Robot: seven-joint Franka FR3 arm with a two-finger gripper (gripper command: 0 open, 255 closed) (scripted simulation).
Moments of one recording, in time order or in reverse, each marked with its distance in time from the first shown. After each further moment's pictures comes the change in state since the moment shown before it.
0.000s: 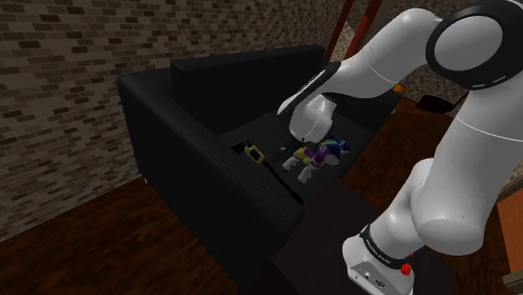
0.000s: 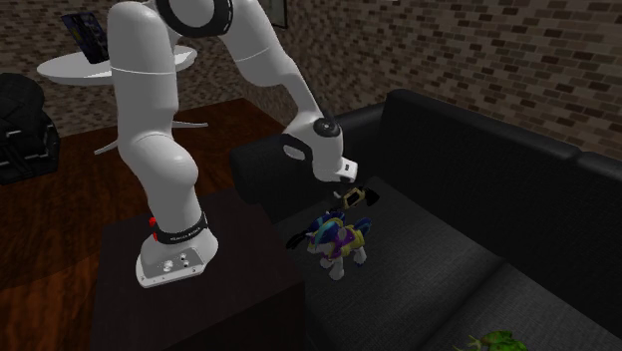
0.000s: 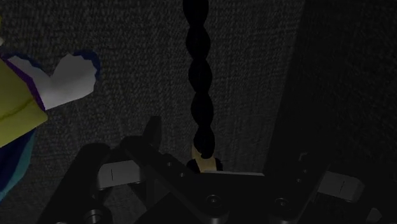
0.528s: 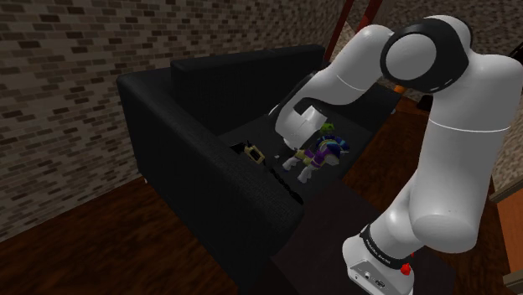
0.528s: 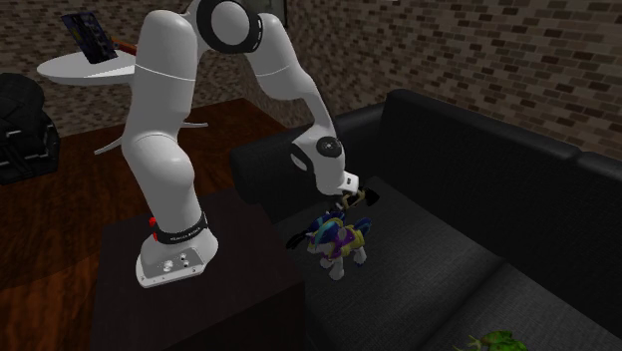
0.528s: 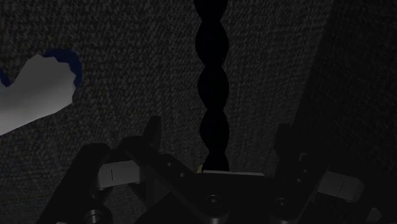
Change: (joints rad) arm -0.097 0.198 0.125 0.130 0.326 0.017 -0.307
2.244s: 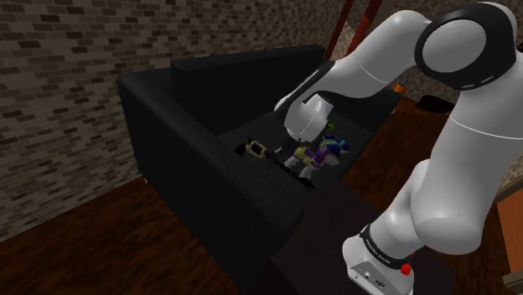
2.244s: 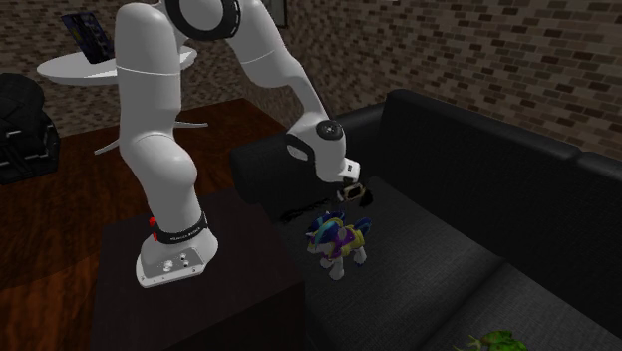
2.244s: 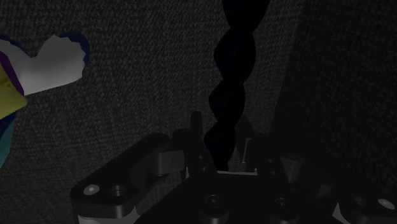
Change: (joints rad) arm 0.068 -0.155 -0.086 -0.081 -0.236 -0.024 0.218
